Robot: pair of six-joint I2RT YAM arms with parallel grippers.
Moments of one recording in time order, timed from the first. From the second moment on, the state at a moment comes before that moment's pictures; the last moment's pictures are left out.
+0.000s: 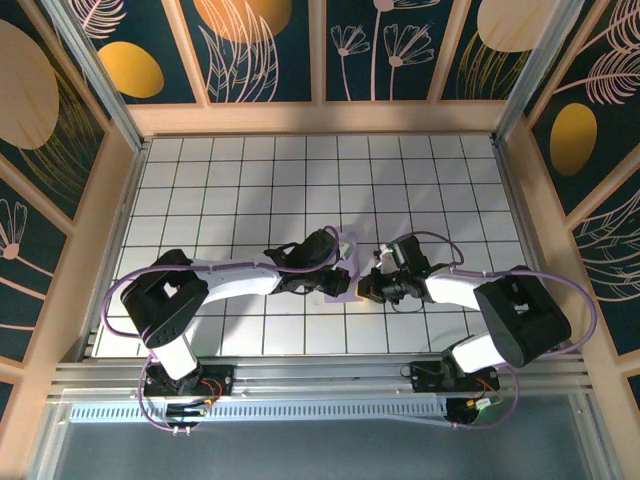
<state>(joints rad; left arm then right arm) -0.94 1.72 0.95 -0.12 0.25 -0.53 0.50 1.44 0.45 -0.01 -0.62 0.72</state>
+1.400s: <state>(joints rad) -0.89 1.80 1.03 -0.28 0.10 -0.44 0.50 1.48 0.50 -0.11 -0.59 0.65</state>
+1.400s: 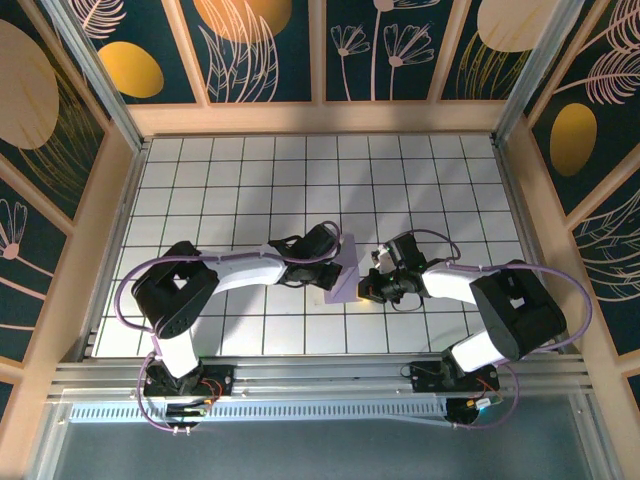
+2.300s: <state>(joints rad) -0.89 1.84 1.07 -0.32 0.05 -0.42 0.50 1.48 0.50 -0.11 -0.59 0.65</state>
